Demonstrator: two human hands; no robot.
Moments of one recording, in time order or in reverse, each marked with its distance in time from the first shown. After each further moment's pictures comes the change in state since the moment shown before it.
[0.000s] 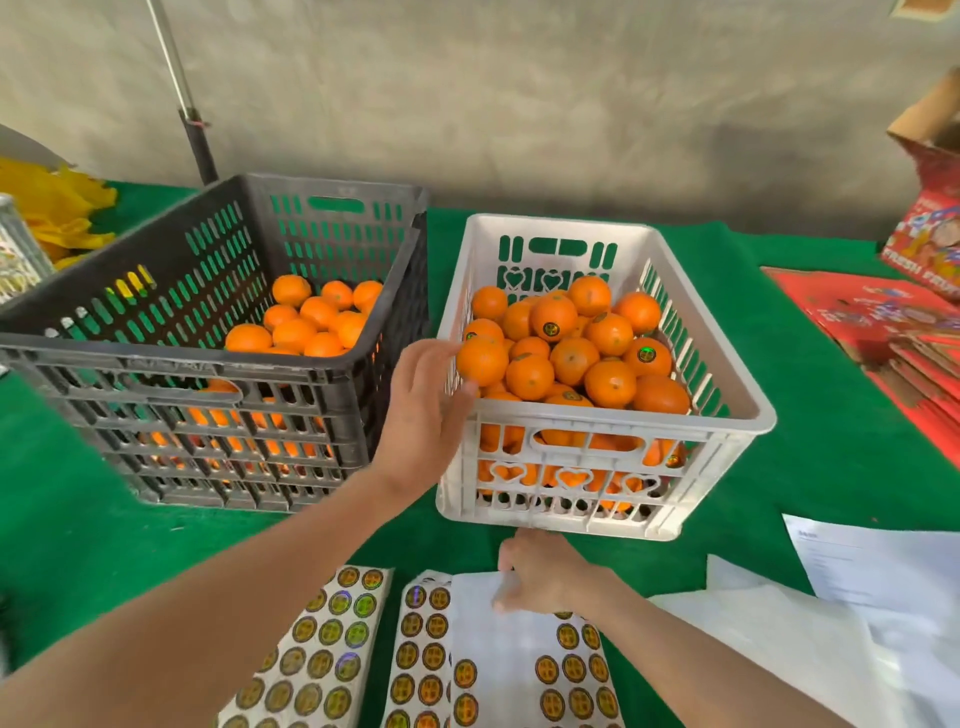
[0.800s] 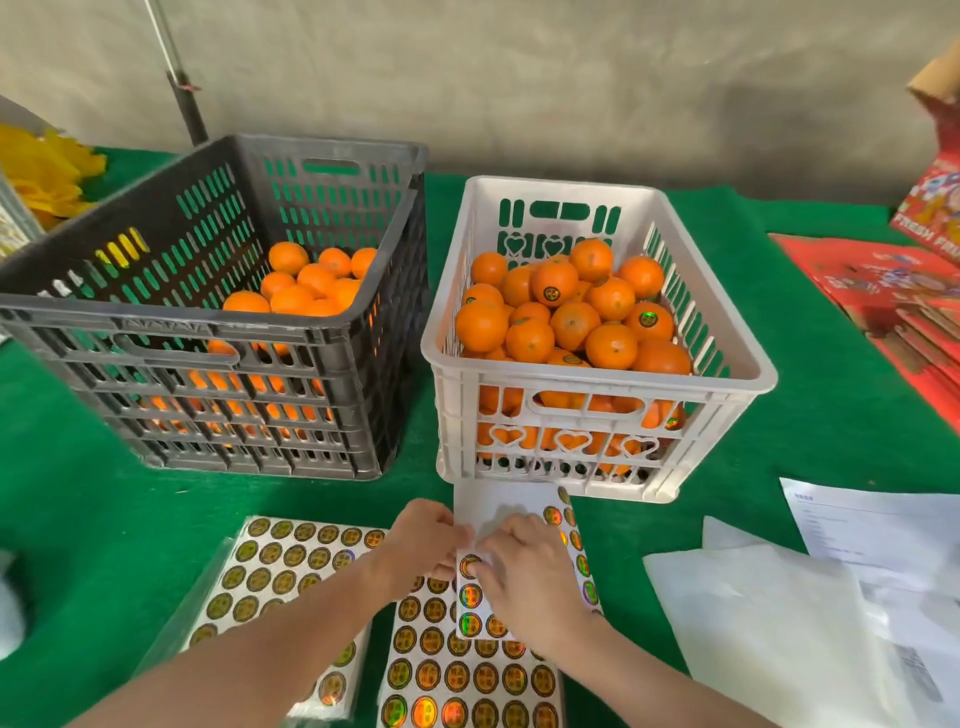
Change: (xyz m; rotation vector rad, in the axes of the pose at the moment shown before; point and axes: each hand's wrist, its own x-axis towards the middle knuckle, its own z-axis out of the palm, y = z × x) left_hand -0.114 -0.015 0.025 -0.299 -0.611 -1.160; right_hand -0.042 -0.038 0.048 0.104 0.874 -0.171
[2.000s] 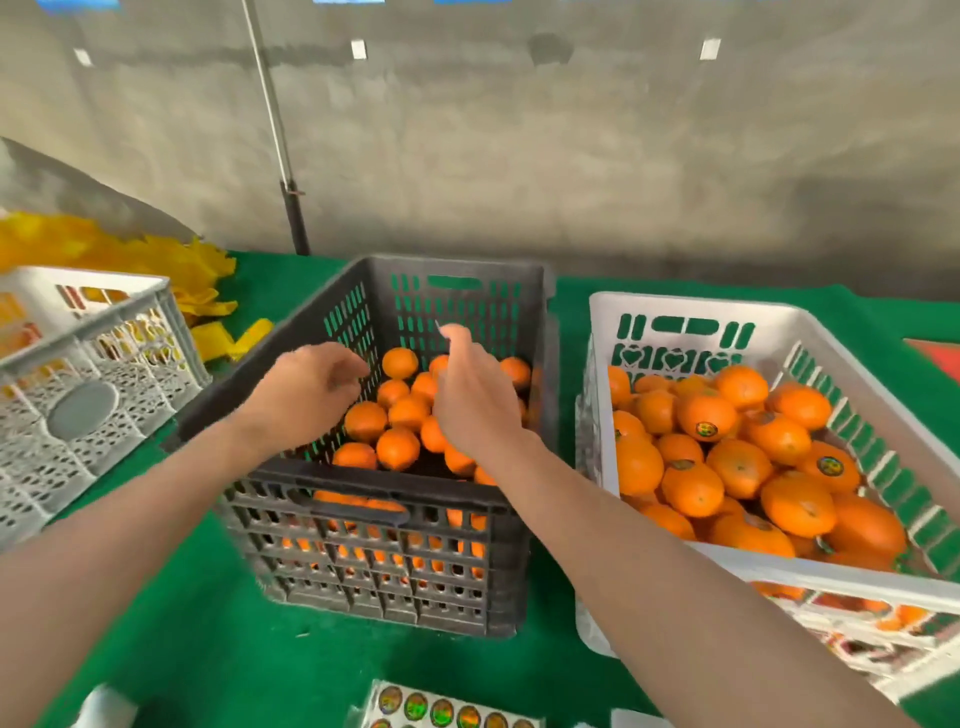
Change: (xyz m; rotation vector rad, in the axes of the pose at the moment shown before) left_hand -0.007 0.141 -0.321 0.663 0.681 0.598; right_hand 0.339 -0.135 -0.019 0.230 0.189 0.033
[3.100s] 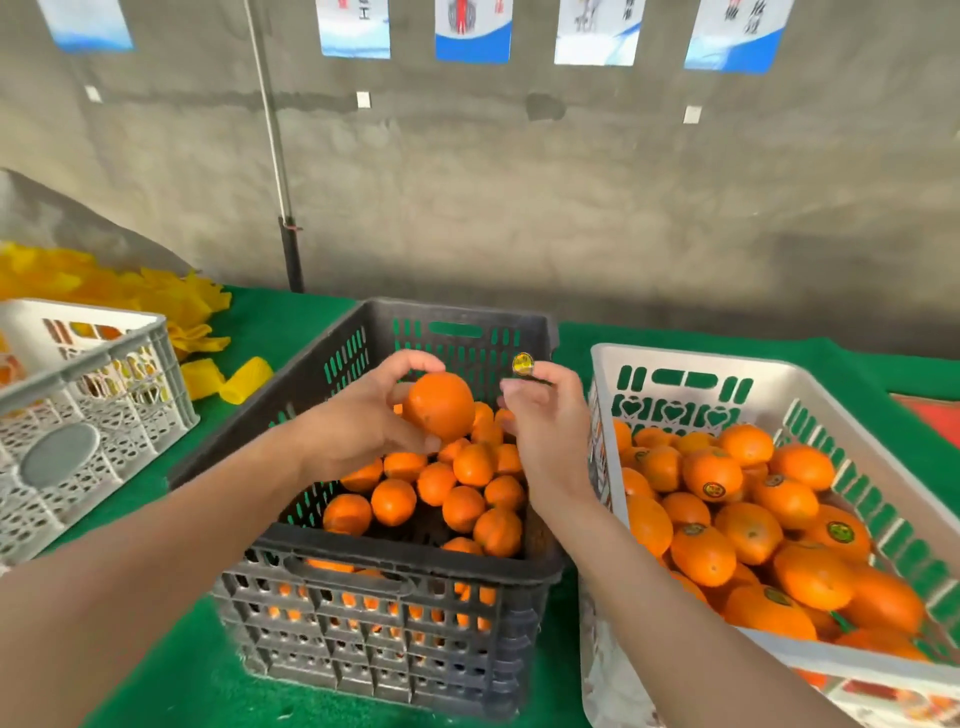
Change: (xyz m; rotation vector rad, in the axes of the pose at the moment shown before) left_hand 0.032 0.027 0.005 -1.083 -0.547 0.000; right_hand -0.003 0.004 -0.040 0.814 0.303 0.334
